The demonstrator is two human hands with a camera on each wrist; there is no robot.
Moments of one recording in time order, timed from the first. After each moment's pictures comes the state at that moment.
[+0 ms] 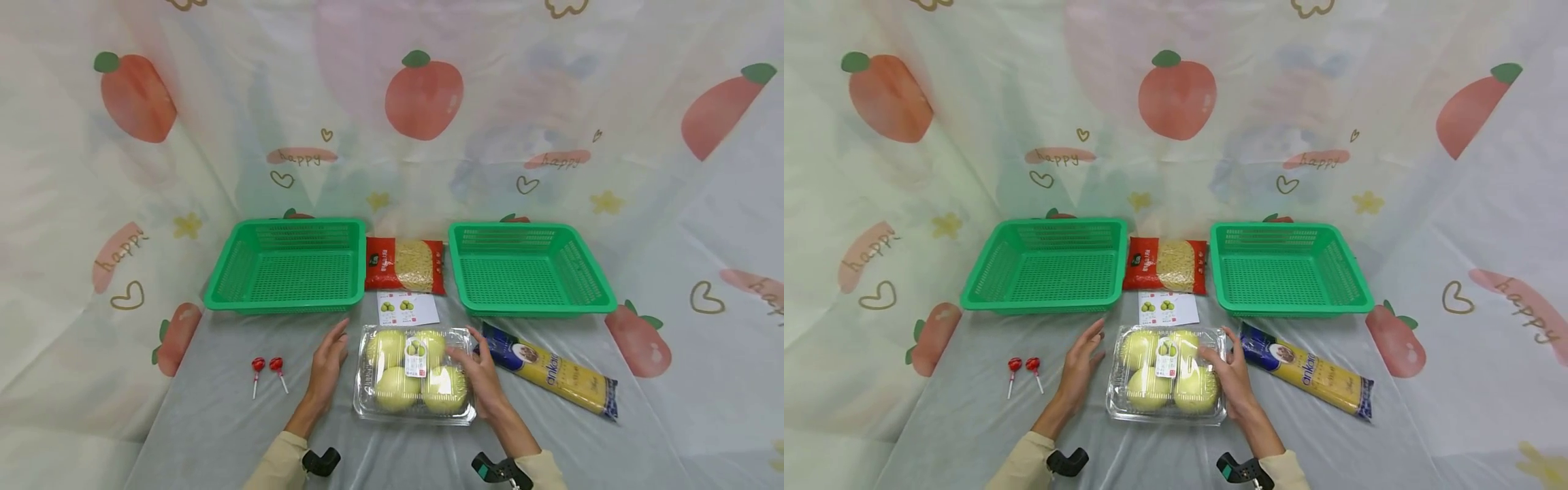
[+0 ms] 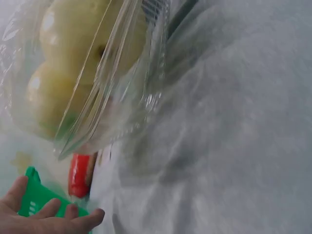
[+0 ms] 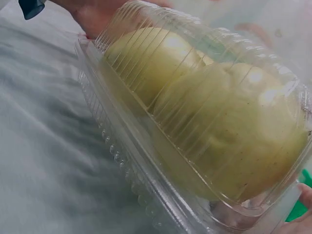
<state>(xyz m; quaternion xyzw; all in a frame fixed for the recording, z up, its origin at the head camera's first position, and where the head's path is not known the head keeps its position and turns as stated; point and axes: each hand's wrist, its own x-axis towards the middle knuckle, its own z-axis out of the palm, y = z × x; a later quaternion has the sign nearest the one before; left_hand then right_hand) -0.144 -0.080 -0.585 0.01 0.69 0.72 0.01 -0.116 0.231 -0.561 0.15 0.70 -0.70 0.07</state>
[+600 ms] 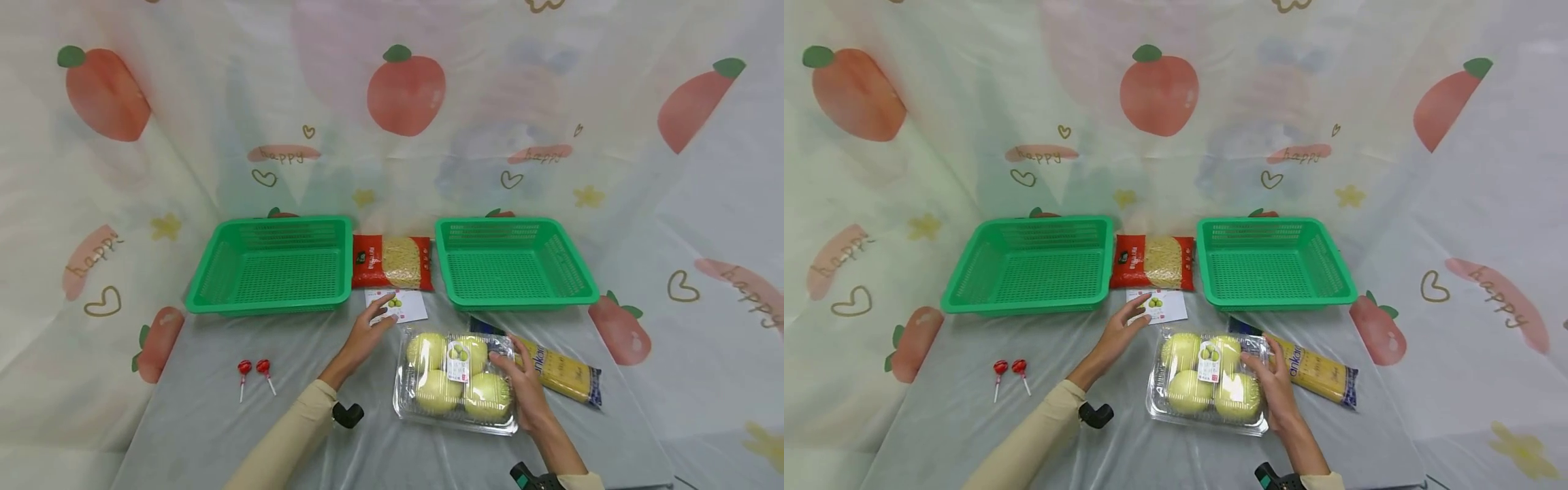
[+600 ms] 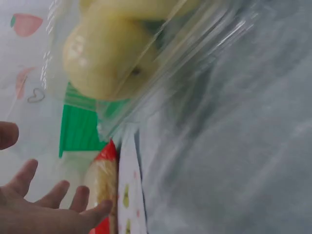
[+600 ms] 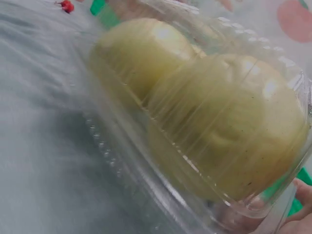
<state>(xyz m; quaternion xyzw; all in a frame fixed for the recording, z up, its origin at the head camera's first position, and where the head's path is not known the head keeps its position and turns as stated) -0.204 -0.001 -0.560 0.10 0.73 0.67 0.12 -0.081 0.318 -0.556 0.17 0.71 -0.68 0.05</state>
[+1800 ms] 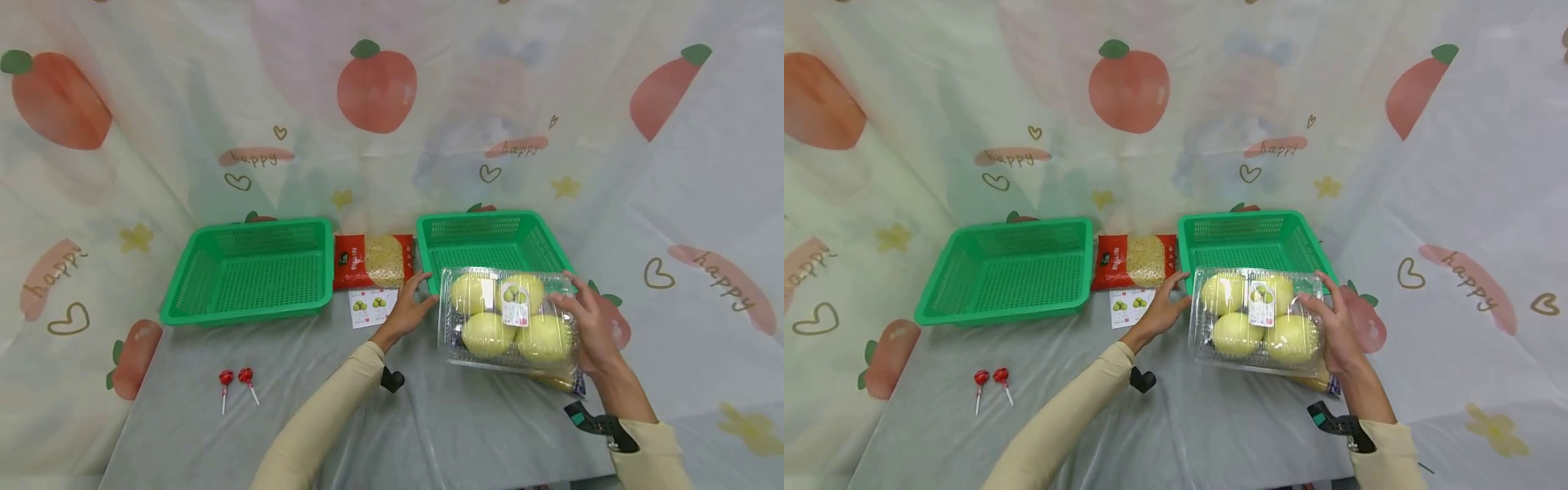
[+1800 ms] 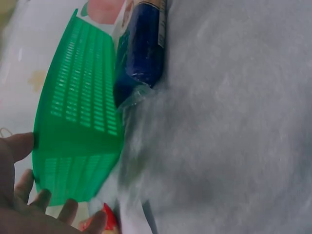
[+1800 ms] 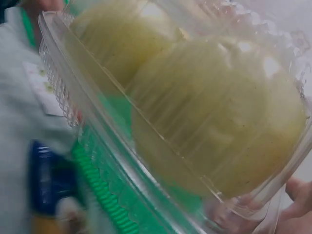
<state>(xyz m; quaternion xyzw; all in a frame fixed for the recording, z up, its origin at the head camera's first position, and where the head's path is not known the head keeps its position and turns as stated) -0.254 0.116 -0.553 0.17 0.79 0.58 0.12 -0.115 0.426 -0.453 0.07 0.69 -0.72 -0.01</state>
